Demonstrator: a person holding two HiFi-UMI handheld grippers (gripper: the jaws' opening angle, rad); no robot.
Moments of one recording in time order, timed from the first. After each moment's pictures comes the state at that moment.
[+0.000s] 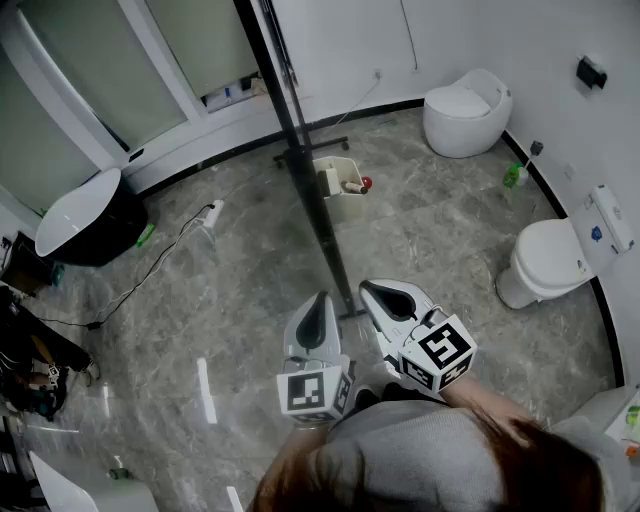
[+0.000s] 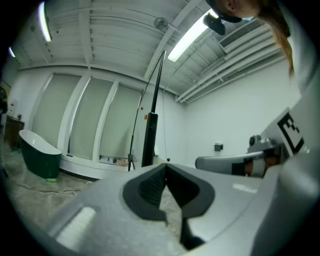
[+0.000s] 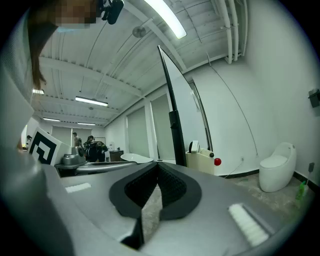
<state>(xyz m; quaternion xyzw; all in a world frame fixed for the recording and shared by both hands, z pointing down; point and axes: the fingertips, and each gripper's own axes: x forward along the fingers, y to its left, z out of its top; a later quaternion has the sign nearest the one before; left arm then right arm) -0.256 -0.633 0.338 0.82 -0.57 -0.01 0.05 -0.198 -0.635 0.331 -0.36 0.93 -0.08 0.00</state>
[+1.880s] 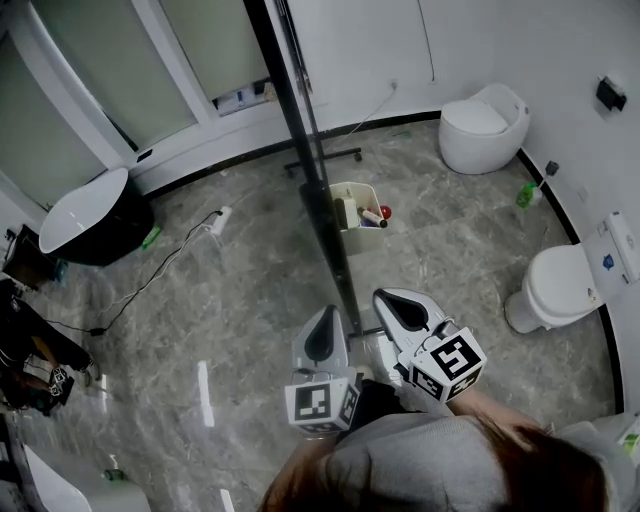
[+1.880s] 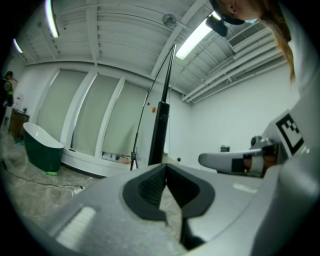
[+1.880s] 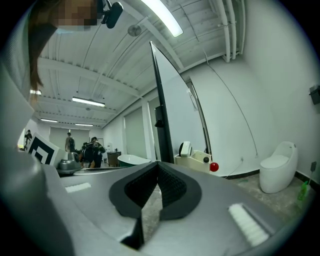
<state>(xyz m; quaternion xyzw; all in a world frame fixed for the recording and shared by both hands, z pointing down) -0.263 -0.686 0.356 0.80 -0.59 -0.03 0.07 -0.194 -0.696 0.338 -0.37 0.93 -0.09 0.00</state>
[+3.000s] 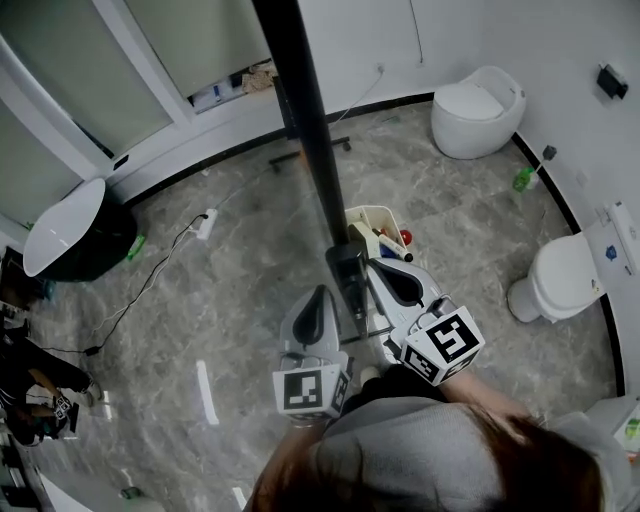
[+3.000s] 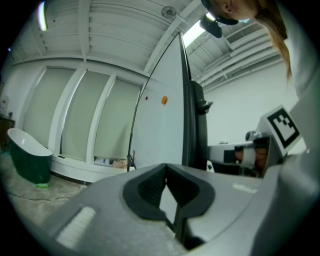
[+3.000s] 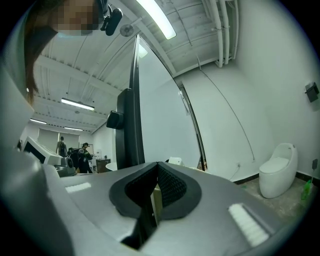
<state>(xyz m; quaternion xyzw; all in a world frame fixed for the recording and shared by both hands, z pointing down) -0.305 -0.805 0.343 0.83 -0.56 0.00 0.05 -0.234 -0.821 0.318 -0.41 0.91 -0.07 0.05</state>
